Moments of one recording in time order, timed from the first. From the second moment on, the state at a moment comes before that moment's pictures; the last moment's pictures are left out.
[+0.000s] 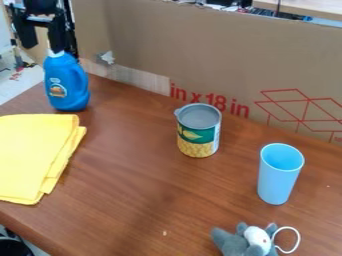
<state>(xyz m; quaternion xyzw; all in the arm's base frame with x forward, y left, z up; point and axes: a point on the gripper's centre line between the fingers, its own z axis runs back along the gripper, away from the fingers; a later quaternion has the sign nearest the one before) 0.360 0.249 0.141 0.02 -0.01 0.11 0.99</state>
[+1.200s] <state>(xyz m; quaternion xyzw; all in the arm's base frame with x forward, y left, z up) 0.362 0.214 0.154 0.00 -0.02 0.07 1.00</state>
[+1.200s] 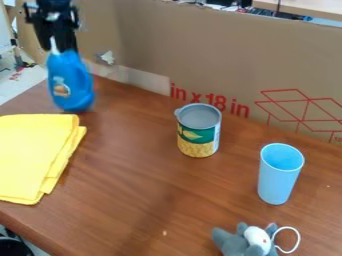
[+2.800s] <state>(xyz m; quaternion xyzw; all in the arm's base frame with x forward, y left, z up) 0.247 -0.020 0.128 0.01 0.06 -0.26 0.96</state>
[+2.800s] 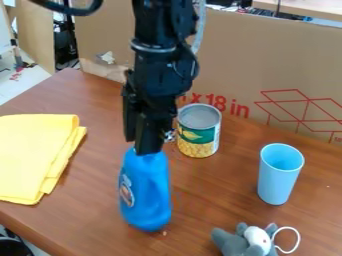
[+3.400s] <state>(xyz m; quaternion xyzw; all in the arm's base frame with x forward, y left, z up) 0.231 0.003 0.138 -0.06 0.01 -0.26 0.96</state>
